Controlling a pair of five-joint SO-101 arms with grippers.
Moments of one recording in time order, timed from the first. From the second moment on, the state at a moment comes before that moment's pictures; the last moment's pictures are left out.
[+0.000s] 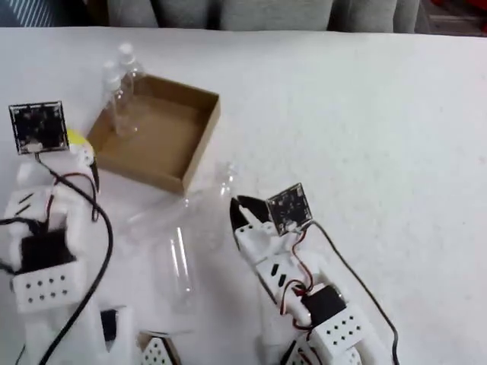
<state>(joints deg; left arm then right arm) -19.6 -56.7 49.9 43.4 -6.7 -34.1 -81.2 94.4 17.0 -3.2</state>
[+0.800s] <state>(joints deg) 1.0 -17.5 27.8 86.4 -34.1 -29.2 -81.2 95.5 17.0 -3.2</state>
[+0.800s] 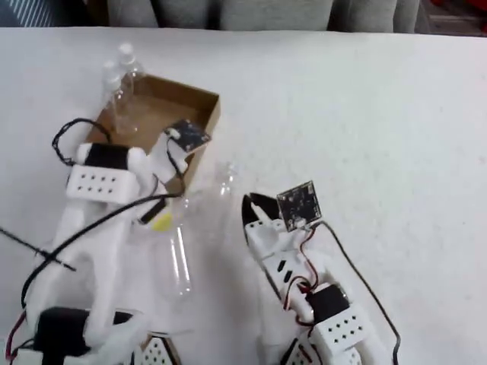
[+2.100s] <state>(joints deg) 3.8 2.4 27.2 70.2 -31.7 -28.9 -81.2 96.4 17.0 1.7</state>
